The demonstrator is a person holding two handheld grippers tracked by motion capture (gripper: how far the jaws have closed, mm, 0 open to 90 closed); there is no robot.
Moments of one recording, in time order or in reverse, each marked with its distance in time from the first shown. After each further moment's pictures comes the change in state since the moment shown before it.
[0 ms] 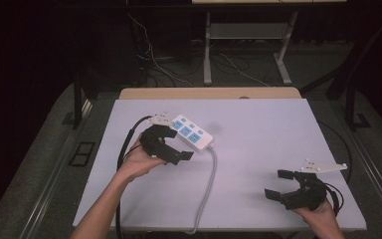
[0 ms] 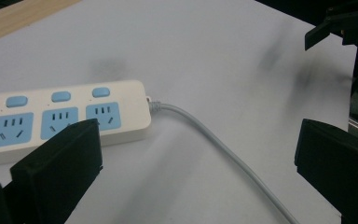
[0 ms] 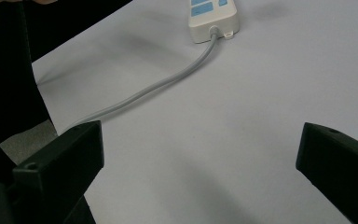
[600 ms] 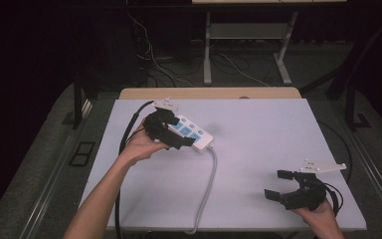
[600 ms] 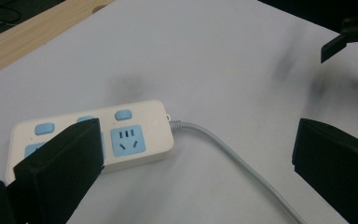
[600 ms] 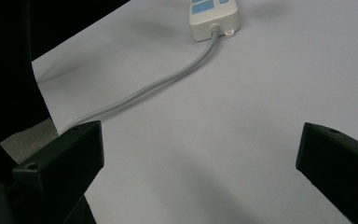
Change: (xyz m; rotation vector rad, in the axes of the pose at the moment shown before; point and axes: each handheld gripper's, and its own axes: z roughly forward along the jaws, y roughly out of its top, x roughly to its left) left arm 0.021 0.032 0.005 0.030 0.009 0.029; right arm 0.000 0.000 0.001 0.006 0.003 0.001
